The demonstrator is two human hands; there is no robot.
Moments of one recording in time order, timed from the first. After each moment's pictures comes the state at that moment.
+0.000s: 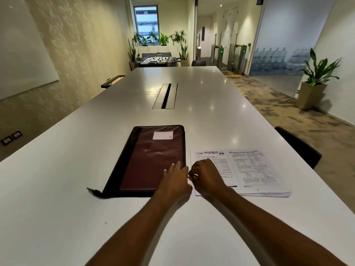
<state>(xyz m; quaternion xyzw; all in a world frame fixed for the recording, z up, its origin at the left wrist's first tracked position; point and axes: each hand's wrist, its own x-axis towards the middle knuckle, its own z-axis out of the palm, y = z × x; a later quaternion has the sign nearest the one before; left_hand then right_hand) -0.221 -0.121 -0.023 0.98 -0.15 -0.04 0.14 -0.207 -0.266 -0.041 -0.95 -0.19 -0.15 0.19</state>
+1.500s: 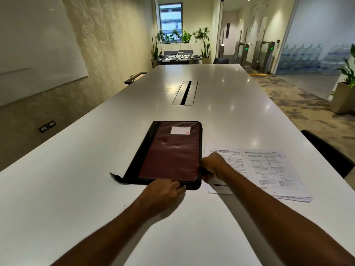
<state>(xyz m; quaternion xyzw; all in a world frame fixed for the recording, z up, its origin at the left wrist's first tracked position) -0.288 -0.035 -0.030 0.91 -0.36 0.19 -0.03 -0.188 -0.230 -0.006 -0.82 0.16 0.13 0.54</state>
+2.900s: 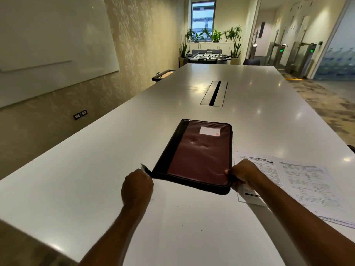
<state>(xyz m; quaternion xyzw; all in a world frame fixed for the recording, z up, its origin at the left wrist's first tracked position) -0.292 0.072 -0.047 0.90 0.29 0.21 0.25 -0.179 -0.227 -0.019 -0.86 0.15 0.12 0.48</state>
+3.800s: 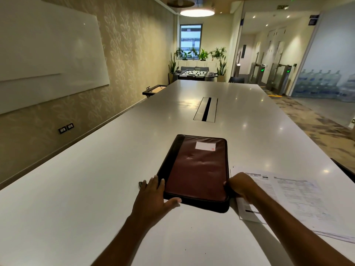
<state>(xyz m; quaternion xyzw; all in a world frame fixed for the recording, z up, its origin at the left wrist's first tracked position) -0.262 0.069 -0.062 0.98 0.01 0.12 0.14 -0.182 -0.215 -0.004 -0.89 0.14 0.09 0.43</state>
